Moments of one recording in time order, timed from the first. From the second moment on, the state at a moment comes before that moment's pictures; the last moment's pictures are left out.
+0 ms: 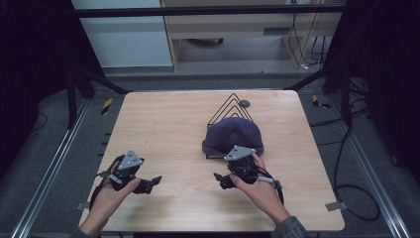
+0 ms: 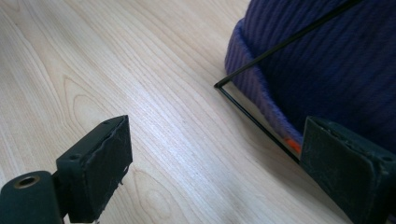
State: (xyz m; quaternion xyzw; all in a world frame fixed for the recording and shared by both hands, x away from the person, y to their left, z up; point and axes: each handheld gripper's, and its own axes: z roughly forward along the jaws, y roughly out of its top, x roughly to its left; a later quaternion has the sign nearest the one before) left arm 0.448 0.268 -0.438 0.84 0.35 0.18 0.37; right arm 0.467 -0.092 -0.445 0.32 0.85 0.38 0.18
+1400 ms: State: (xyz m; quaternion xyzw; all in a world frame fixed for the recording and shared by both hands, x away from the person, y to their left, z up) left arm 0.465 0.315 -0.504 0.83 0.40 0.19 0.35; right arm 0.492 -0.036 -0.503 0.34 0.86 0.37 0.12
